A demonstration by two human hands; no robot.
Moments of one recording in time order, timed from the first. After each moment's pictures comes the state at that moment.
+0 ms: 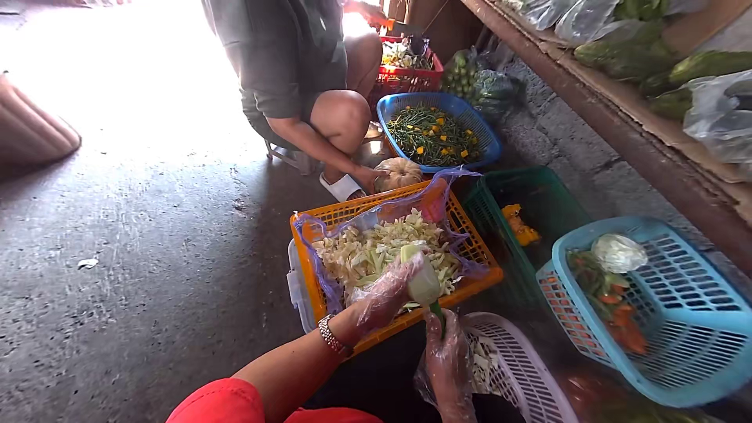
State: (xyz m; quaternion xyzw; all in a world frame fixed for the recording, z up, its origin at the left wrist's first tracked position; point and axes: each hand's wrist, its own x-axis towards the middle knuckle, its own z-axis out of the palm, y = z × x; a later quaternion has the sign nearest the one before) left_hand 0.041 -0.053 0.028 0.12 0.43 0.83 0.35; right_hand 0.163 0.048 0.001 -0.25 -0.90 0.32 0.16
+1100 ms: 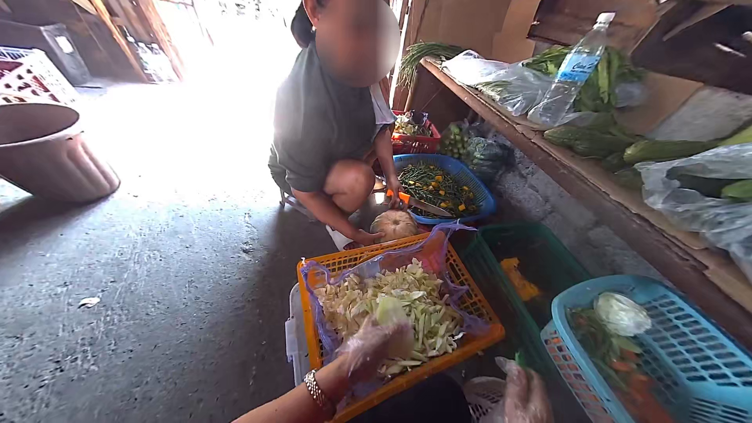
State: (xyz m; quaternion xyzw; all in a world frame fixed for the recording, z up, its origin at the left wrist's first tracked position) left_hand 0.044 -0.068 0.021 -0.06 0.52 0.79 0.31; right_hand 0.171 0.138 0.034 -0.35 -0.85 0.34 0.20
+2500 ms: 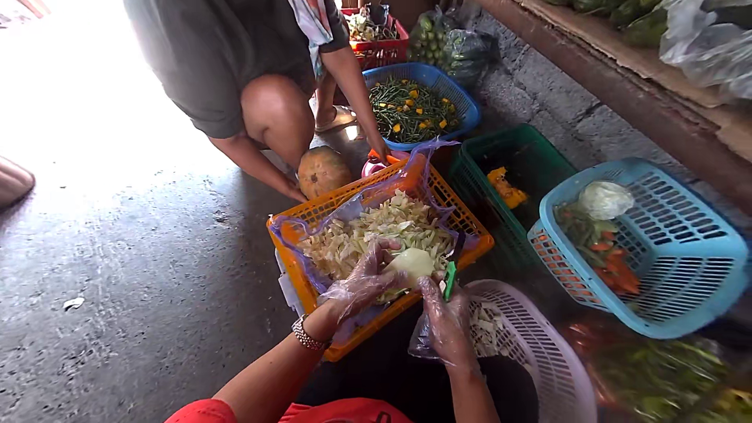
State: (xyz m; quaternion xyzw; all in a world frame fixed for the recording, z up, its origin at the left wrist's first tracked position) left_hand 0.031 -0.071 0.010 0.19 0.60 0.70 0.33; right_hand 0.139 0.054 0.019 -0.29 -0.71 0.61 0.17
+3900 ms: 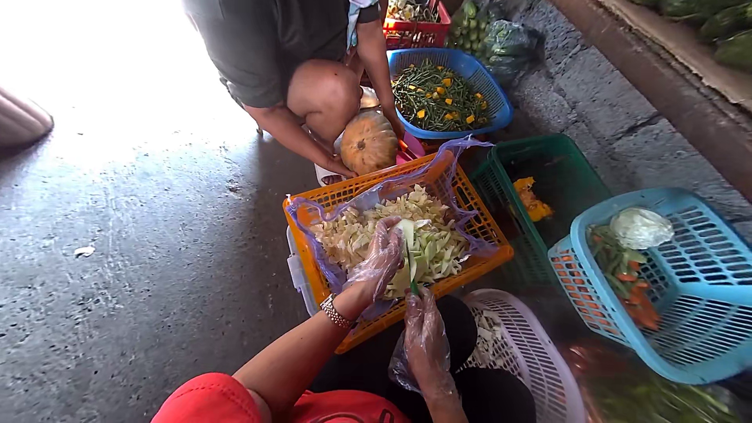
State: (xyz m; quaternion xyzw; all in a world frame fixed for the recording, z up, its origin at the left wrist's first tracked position) left_hand 0.013 -0.052 0.014 -0.02 0.66 0.71 0.24; right_hand 0.145 0.011 0.000 -0.21 -0.87 0.44 0.10
